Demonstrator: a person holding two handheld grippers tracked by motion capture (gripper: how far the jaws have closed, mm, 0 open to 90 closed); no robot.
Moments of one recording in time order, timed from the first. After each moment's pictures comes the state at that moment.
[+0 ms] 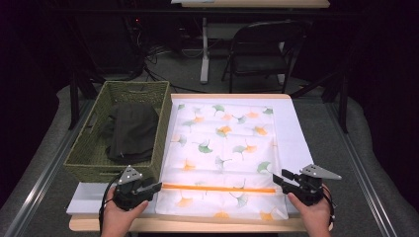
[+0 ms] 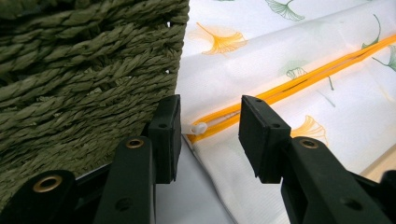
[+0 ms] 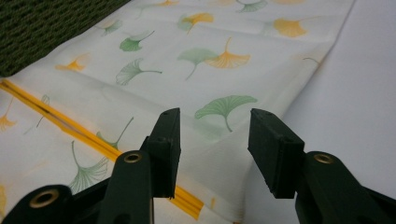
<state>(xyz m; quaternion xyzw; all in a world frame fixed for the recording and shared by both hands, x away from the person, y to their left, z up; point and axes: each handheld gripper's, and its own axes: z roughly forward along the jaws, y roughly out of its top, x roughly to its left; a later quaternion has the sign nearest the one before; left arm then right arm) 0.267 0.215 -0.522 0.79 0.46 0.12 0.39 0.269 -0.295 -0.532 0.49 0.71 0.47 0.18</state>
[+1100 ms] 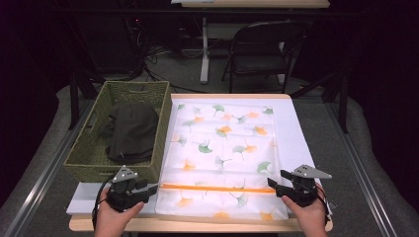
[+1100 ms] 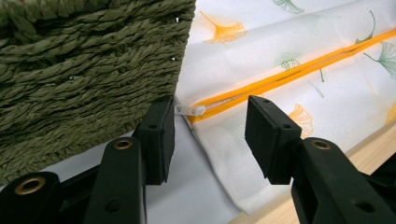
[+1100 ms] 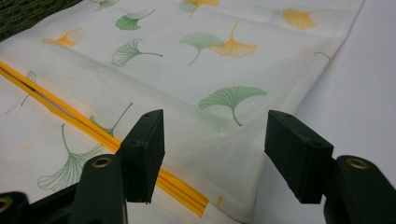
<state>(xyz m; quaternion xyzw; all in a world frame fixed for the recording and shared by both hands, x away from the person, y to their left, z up) 0.261 0.218 -0.508 0.79 0.47 0.10 0.37 0.270 -0.282 -0.534 0.47 0.74 0.43 0.20</state>
